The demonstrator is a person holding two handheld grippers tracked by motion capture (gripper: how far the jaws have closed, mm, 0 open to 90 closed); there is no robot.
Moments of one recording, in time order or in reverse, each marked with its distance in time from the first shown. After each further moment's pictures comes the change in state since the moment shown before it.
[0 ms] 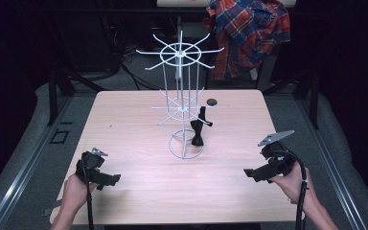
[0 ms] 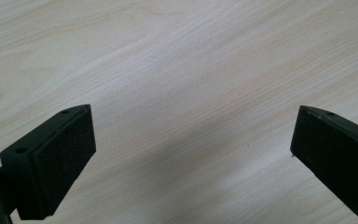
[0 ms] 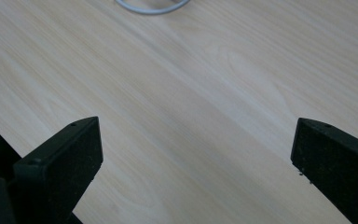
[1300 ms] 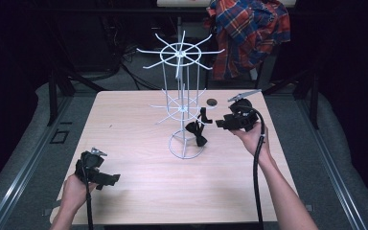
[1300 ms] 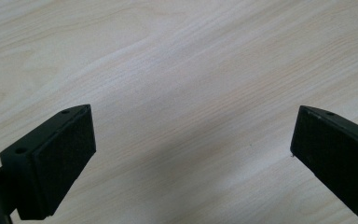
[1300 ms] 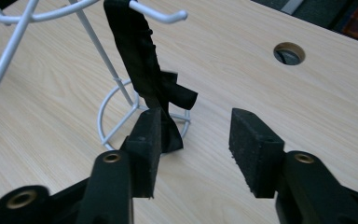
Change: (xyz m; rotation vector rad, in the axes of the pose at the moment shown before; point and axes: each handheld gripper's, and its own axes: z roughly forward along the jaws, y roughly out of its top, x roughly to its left) left arm 0.002 0.000 0.000 -0.001 0.001 0.002; right arm -0.020 0.127 0.054 -0.195 0.022 0.074
